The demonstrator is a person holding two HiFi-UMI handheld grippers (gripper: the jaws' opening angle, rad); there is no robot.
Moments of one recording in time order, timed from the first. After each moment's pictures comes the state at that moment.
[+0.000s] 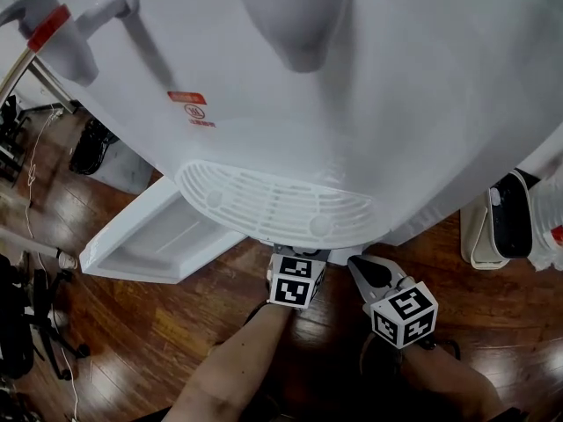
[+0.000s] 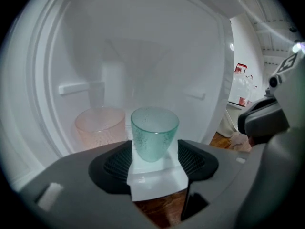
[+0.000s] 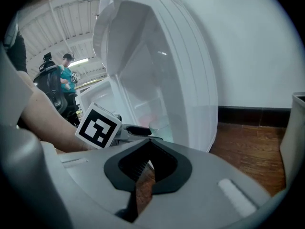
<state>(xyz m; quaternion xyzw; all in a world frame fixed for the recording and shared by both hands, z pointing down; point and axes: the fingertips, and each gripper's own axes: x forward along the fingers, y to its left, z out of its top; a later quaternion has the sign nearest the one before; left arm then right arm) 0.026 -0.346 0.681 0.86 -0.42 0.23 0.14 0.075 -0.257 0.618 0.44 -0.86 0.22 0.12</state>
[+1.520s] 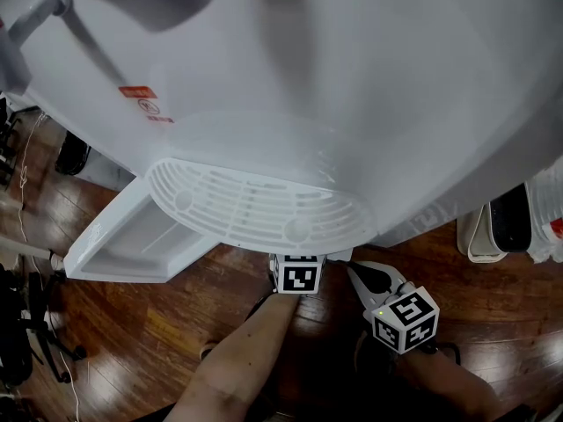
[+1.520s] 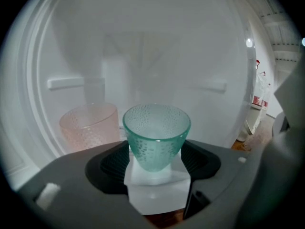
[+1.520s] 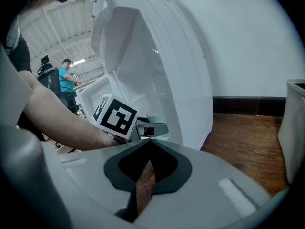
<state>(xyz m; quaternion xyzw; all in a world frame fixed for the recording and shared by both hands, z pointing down) 0.040 -0.372 0.699 0.84 -0.48 0.24 0.14 0.091 -0.239 0.643 0.44 -0.85 0.25 0.13</state>
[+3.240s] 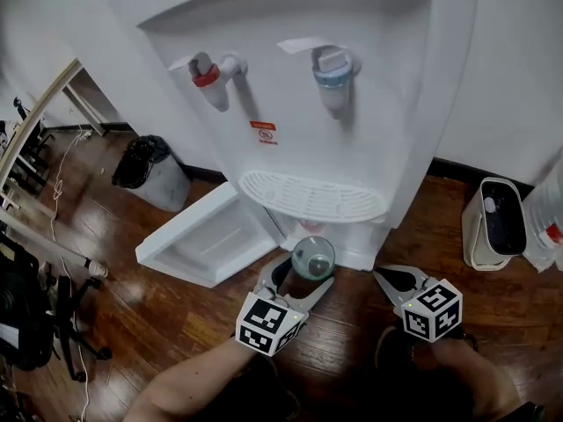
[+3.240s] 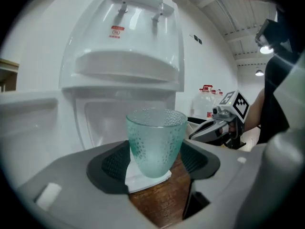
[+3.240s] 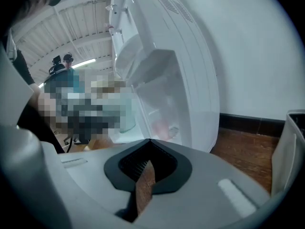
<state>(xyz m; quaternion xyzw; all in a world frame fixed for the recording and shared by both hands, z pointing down) -0.020 -0.227 0.509 0.92 -0.34 0.17 0.06 0.084 -0.200 0.550 0.40 -0.88 0.22 0.13</state>
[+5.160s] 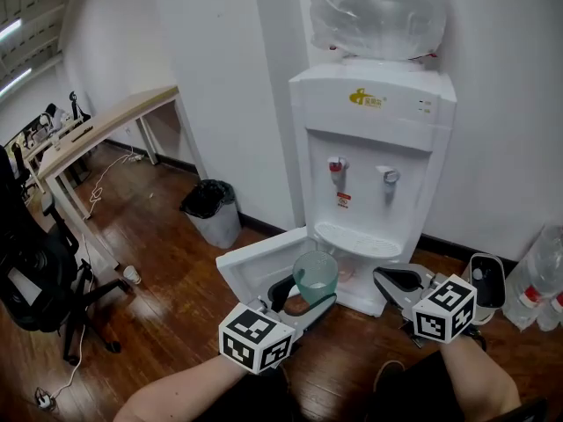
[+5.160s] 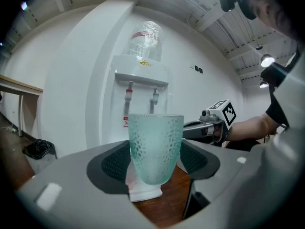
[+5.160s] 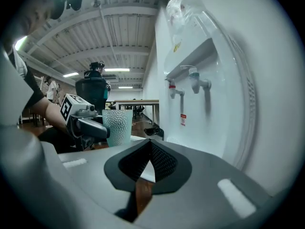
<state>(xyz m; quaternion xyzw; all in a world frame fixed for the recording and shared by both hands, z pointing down) -0.091 -0.116 0.263 0.92 -0.38 0.08 0.04 0.001 -0.137 0.270 0.31 -0.95 0.04 0.09</state>
